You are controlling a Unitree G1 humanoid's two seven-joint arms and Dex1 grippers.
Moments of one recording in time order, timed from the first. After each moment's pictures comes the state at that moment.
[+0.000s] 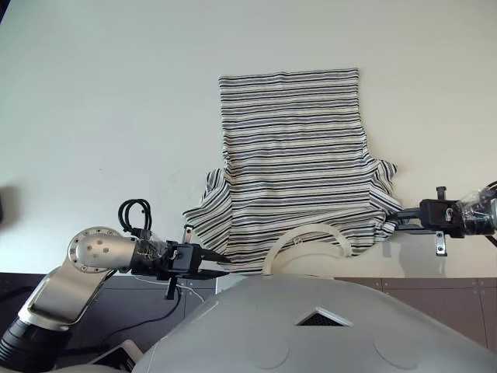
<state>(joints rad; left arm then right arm) 0.61 1.03 -0.07 -0.55 -0.34 0.05 -1.29 0.36 -1.06 -0.02 -0.22 0.17 -0.03 1.36</state>
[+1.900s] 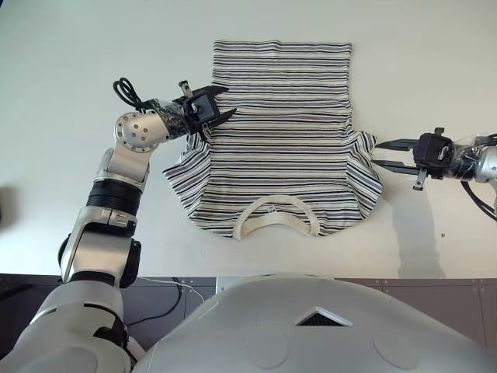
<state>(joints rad) -0.38 0.57 -0.27 0.48 0.08 -0.40 -0.73 -0.02 -0.88 0.10 0.08 0.15 -0.19 1.14</state>
